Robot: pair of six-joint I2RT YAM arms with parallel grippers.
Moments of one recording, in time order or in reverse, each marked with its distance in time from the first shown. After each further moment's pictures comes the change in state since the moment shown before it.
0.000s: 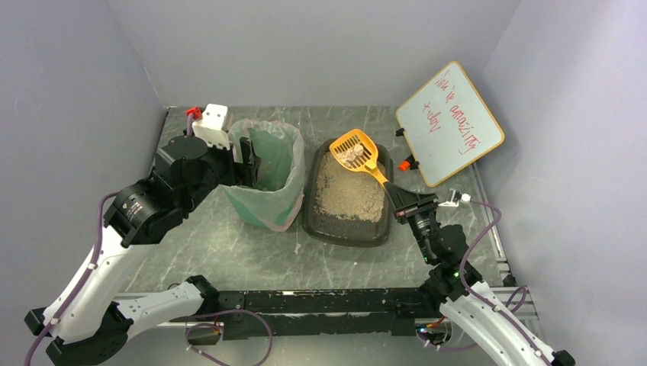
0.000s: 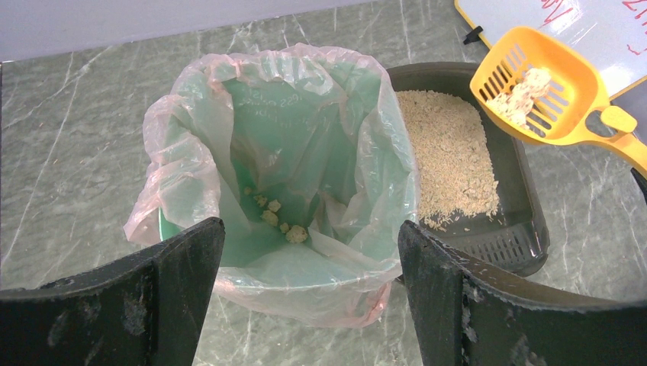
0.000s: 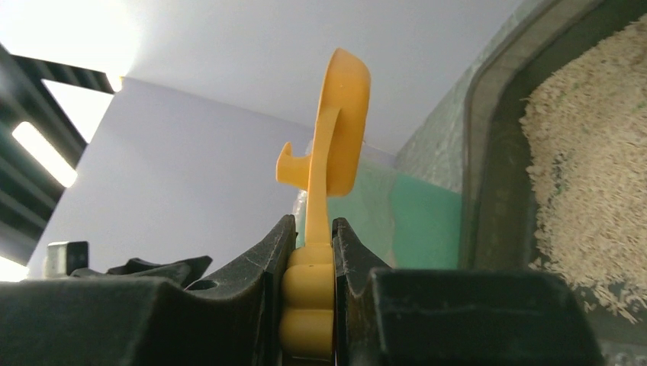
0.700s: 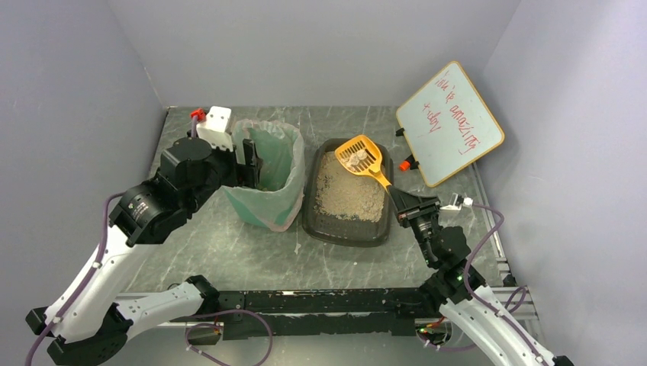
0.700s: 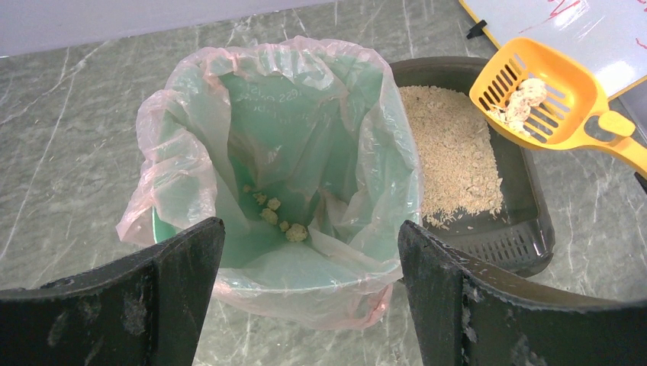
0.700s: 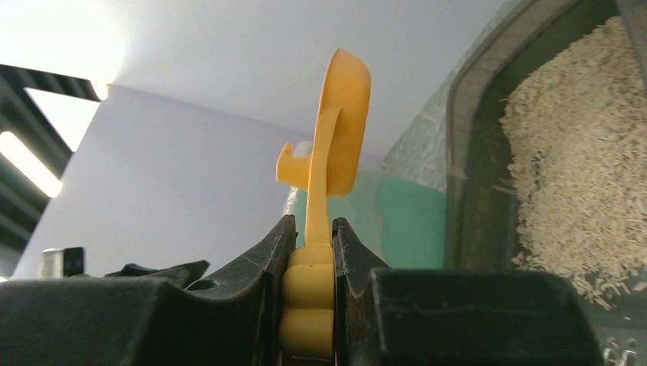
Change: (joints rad) left arm 0.000 -0.005 -0.040 0.025 0.001 0.000; right arm -0.002 -0.048 0.015 -0.127 0.032 0.000
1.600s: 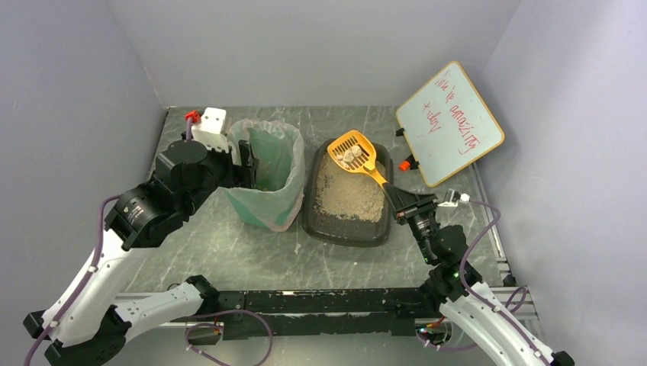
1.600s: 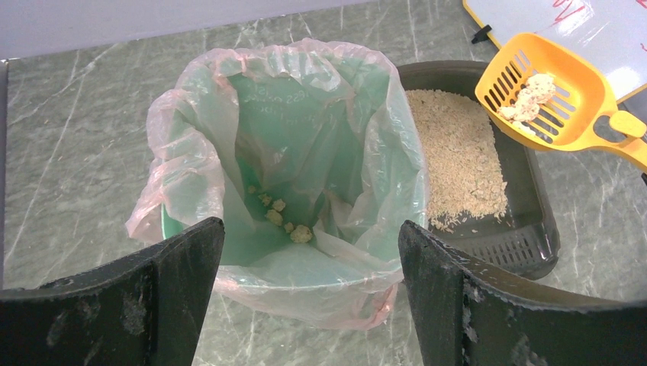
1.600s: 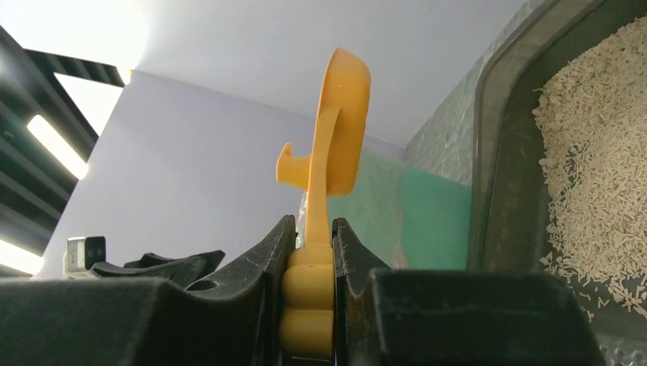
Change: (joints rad) left arm 0.000 -0.022 -0.011 0.003 -0.022 0.006; right arm -0.002 0.039 -0.023 0.116 -0.059 0.022
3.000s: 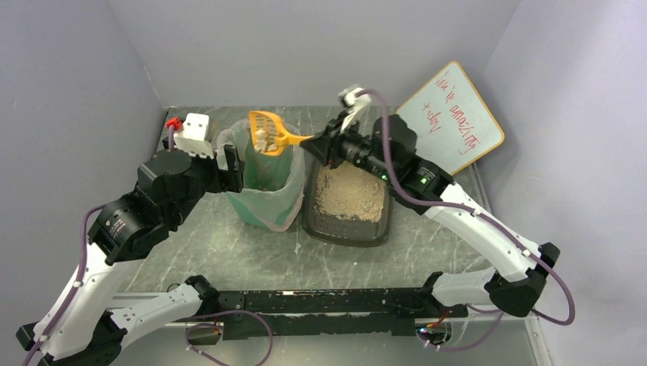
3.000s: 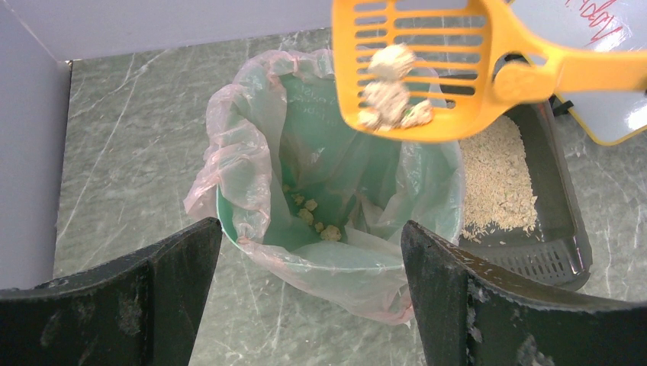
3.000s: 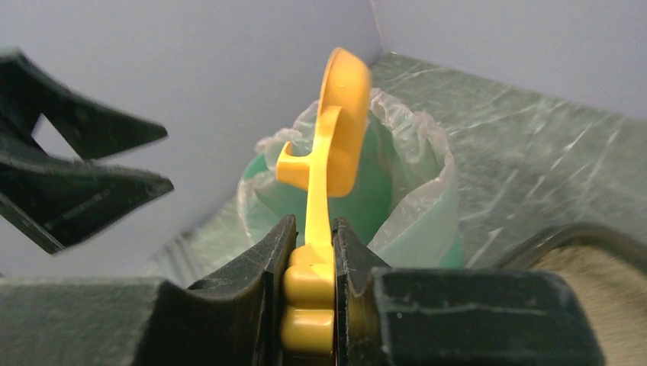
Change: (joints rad) left arm 0.000 -0.070 0.000 -0.045 -0.083 0.018; right arm 0.220 0.929 1.153 -0.426 -0.362 -0.958
